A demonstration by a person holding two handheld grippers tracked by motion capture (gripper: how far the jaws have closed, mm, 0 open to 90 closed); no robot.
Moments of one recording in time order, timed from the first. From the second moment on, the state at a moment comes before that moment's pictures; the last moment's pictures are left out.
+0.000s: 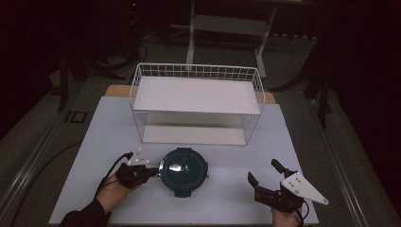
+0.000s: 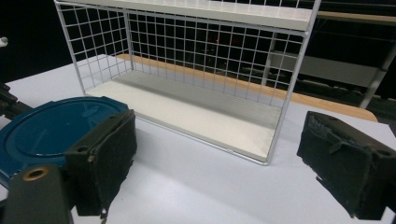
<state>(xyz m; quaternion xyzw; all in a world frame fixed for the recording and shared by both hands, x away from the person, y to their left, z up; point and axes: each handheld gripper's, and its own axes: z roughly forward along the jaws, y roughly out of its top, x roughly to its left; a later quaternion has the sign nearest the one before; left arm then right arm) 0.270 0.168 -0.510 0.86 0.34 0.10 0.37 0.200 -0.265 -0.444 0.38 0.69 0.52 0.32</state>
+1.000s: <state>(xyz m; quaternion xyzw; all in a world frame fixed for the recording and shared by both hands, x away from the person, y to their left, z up) 0.281 0.123 -0.512 0.87 0.29 0.07 0.38 0.202 -0.263 -0.446 0.38 0.70 0.52 0.31</state>
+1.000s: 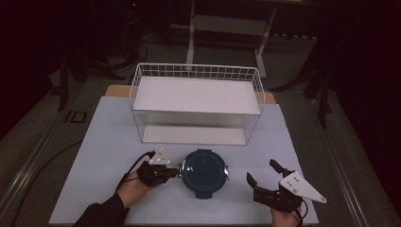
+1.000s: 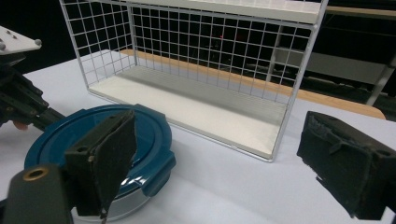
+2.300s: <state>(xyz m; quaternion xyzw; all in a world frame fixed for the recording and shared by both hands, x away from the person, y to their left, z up) 0.300 0.128 -0.474 0.79 0.42 -0.04 0.46 0.200 -0.255 -0.442 0.32 0.71 0.54 0.33</state>
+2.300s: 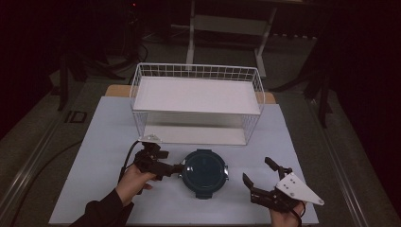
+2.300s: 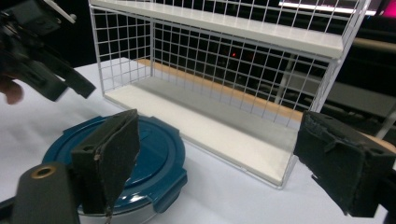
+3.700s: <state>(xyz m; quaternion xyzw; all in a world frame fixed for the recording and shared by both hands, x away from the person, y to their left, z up) 0.318 0.127 -0.516 0.70 0.52 -0.26 0.41 0.203 -0.248 -0.444 0.35 0.72 0.52 0.28</state>
